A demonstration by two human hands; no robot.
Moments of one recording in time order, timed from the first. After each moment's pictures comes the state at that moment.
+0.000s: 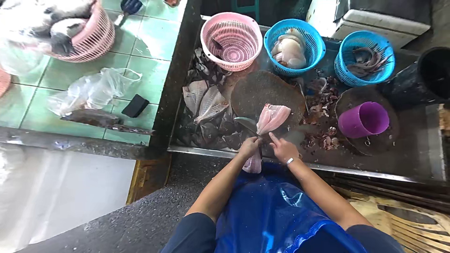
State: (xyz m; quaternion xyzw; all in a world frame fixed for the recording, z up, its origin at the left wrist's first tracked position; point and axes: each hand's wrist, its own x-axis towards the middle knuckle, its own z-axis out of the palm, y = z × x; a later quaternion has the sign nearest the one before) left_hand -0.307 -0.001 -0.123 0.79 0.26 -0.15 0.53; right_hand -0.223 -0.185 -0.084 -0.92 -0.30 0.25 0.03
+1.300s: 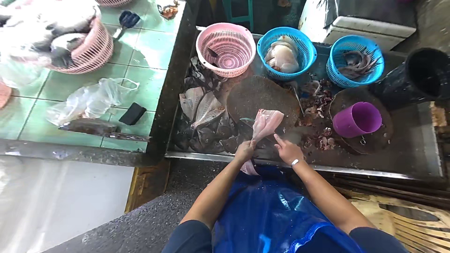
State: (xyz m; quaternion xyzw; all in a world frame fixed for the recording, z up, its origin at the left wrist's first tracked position) left_hand -0.313 0.001 -0.121 0.81 0.27 -0.15 0.50; right_hand -0.206 -0.212 -0.085 -0.93 -0.26 0.25 0.03
